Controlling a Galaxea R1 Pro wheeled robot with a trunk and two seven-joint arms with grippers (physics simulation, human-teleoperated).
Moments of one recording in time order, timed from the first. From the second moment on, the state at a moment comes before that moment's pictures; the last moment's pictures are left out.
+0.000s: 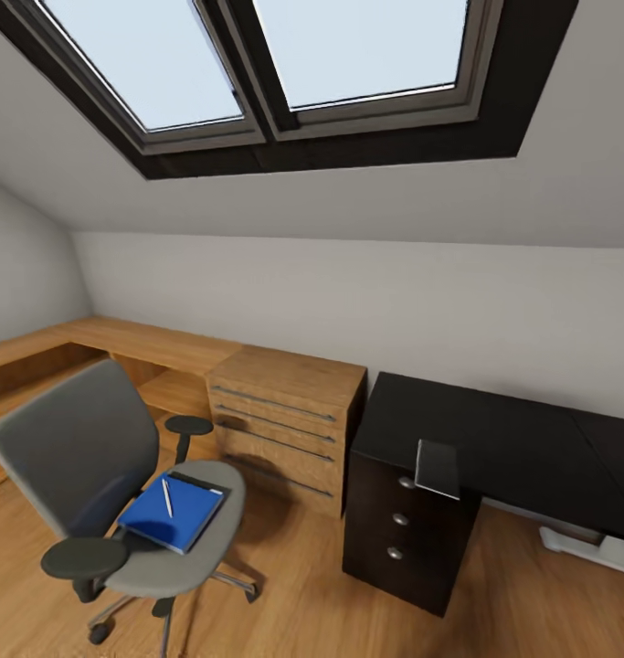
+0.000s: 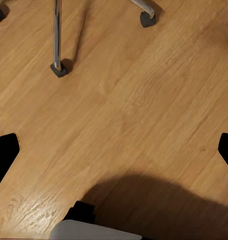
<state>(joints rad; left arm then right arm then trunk) -0.23 0.04 -0.88 -0.39 1.03 -0.17 0.39 -0.20 0.09 0.69 -0.28 -0.39 -0.41 -0.46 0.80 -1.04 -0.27</state>
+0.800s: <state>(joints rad) -0.23 0.04 -0.87 -0.39 1.03 -0.20 0.39 -0.20 0.08 0.68 -0.28 -0.39 -0.49 -0.46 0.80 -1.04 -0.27</state>
